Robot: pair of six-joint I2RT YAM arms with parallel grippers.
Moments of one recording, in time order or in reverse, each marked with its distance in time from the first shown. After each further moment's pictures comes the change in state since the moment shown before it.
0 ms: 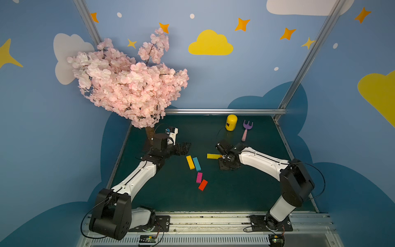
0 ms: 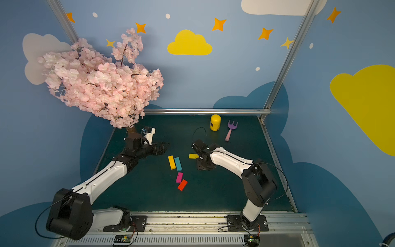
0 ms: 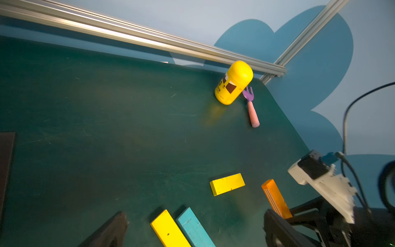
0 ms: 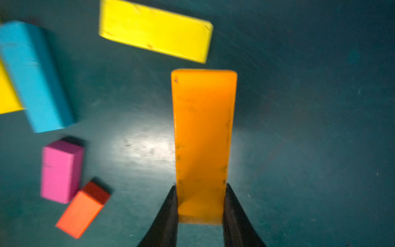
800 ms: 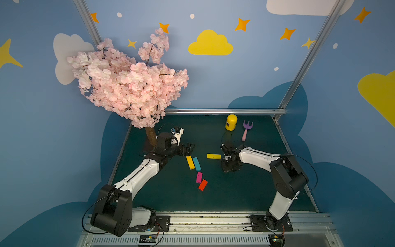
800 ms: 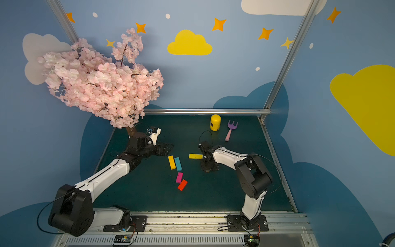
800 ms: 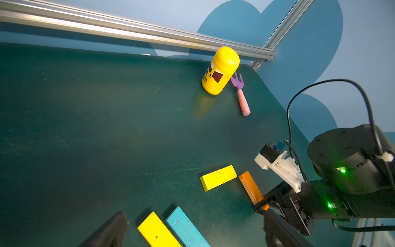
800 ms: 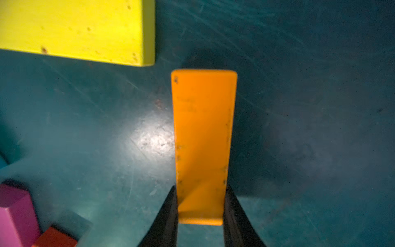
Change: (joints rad) left arm -0.039 0.034 0.037 -0.025 0.013 0.037; right arm -0.102 0.110 -0.051 0.149 -0.130 -0.016
